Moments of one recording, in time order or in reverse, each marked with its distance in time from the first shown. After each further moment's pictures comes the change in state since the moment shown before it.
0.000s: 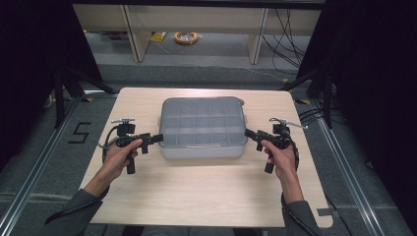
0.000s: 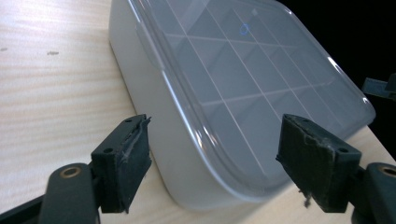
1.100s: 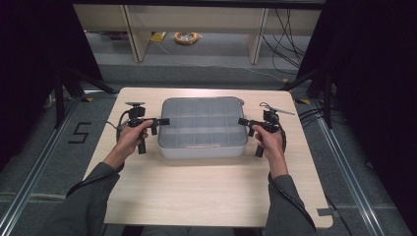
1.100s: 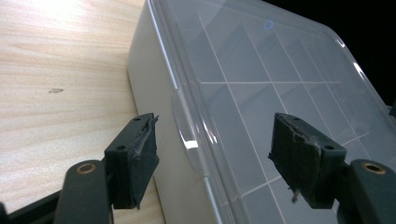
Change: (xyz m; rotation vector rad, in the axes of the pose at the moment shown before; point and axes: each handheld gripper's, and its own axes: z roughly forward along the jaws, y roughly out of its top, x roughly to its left) left arm 0.021 0.044 0.057 0.061 0.063 -0.099; right arm -0.011 0.029 0.059 0.080 -0.028 0.169
